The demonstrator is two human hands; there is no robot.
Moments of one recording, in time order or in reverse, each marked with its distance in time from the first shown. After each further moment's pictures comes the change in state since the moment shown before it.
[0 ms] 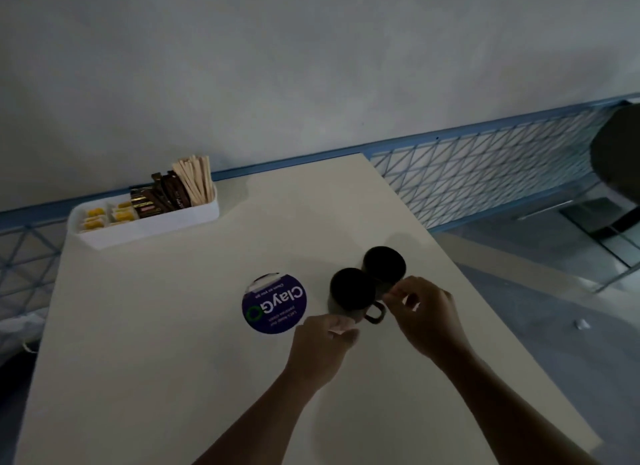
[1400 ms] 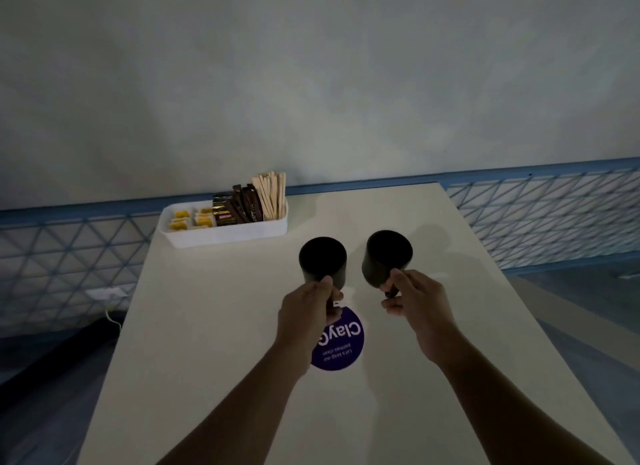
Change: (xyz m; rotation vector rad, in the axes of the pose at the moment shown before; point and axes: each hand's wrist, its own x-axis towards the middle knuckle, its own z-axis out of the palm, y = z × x) left_hand 0.048 0.004 -0.103 -0.604 0.423 -0.193; right_hand 0.093 -0.075 0.078 0.677 -0.226 0.367
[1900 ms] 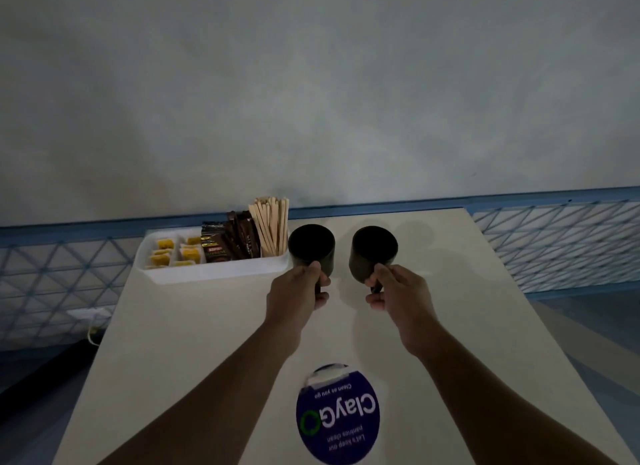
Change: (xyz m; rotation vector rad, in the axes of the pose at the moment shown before) left_hand 0.140 0.050 -0.002 -0.026 0.090 0.015; right_hand 0.119 -0.029 0.070 -0.031 -0.036 0.047
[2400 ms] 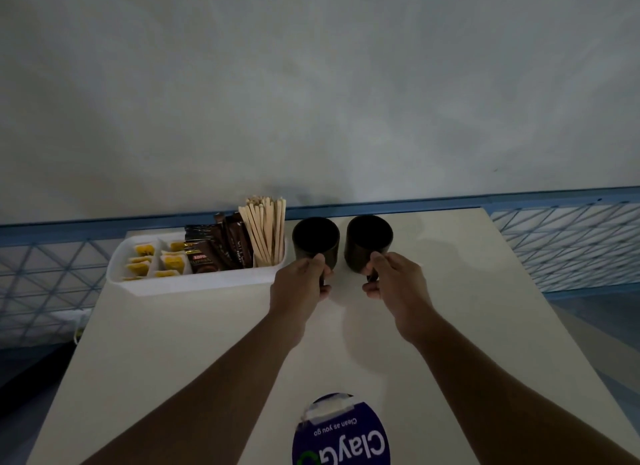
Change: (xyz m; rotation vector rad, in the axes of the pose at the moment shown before) left_hand 0.059 0.002 0.016 0.024 0.001 -0.017; right_hand 0.062 -0.003 0.028 -0.051 -0.004 0.023
